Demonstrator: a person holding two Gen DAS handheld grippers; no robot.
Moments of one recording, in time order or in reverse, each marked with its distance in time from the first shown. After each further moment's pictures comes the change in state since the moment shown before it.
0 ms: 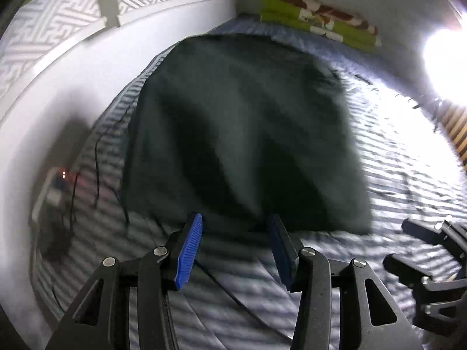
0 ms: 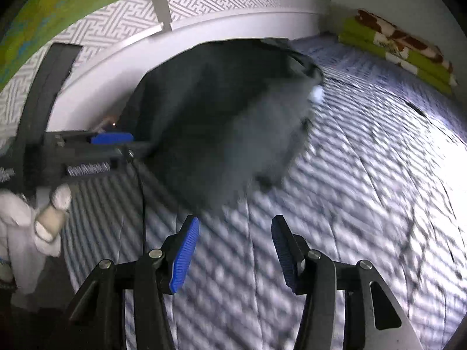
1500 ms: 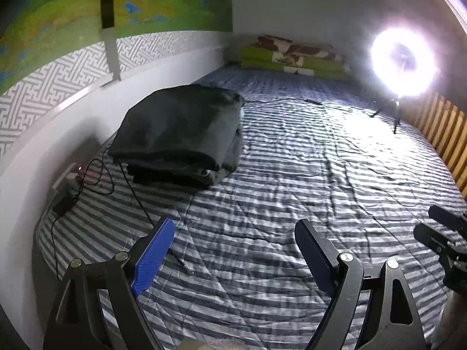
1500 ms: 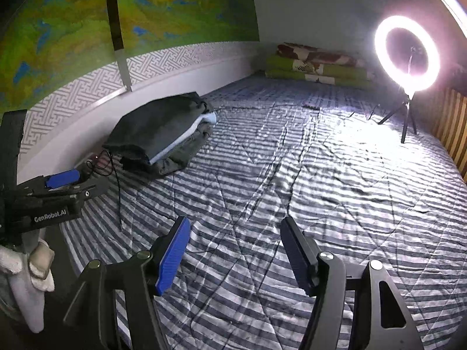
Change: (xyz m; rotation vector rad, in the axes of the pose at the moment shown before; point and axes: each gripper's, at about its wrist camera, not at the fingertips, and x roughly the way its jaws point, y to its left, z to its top) left arm -0.121 -0.159 -0.128 0.036 -0.248 0.055; right arm -0.182 -0.084 -0.151 0.158 -0.259 -0.167
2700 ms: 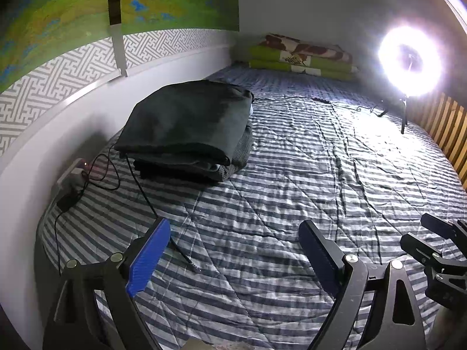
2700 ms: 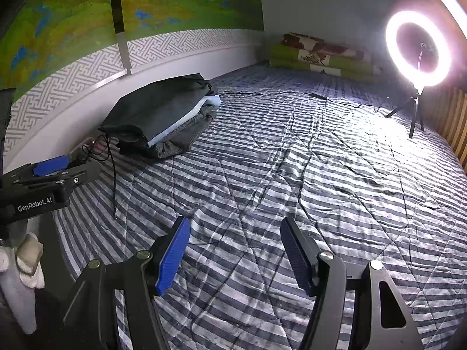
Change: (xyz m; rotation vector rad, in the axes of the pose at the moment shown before) left arm 0.008 0.003 -0.013 -0.016 -0.003 0.040; right arm 0.026 0.013 -0.011 -0.032 0.049 -0.005
